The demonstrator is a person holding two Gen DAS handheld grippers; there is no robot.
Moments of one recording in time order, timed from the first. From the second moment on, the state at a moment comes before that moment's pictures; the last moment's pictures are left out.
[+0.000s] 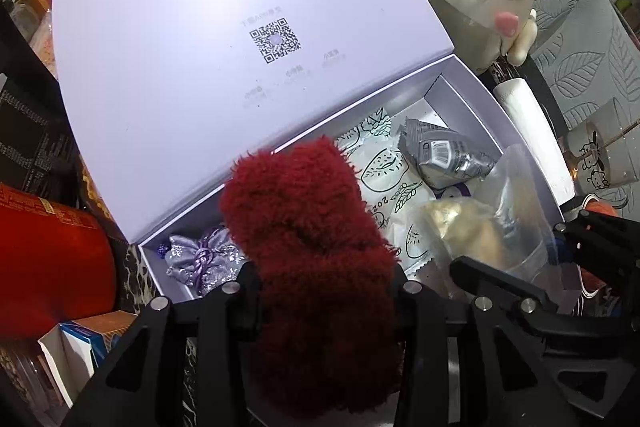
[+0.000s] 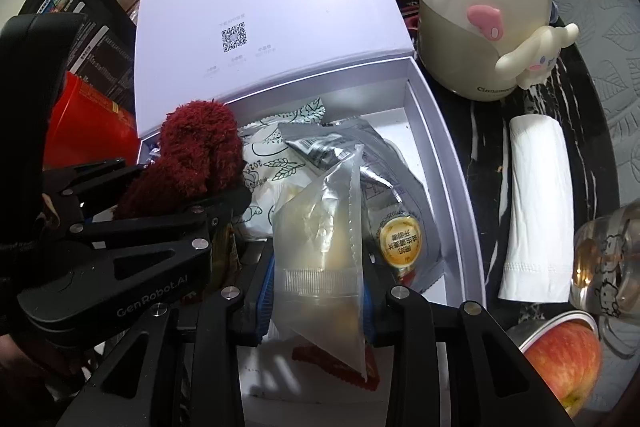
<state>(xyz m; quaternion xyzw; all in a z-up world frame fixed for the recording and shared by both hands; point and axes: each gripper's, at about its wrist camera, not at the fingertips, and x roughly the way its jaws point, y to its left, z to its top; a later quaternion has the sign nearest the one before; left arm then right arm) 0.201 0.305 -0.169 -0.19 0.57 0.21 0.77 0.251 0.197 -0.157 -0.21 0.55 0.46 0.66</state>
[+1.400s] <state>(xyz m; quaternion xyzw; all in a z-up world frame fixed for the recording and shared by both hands) 0.163 0.271 -0.071 -0.17 0.51 0.23 0.81 0.252 0.169 -0.076 -0.23 0.49 0.45 0.71</state>
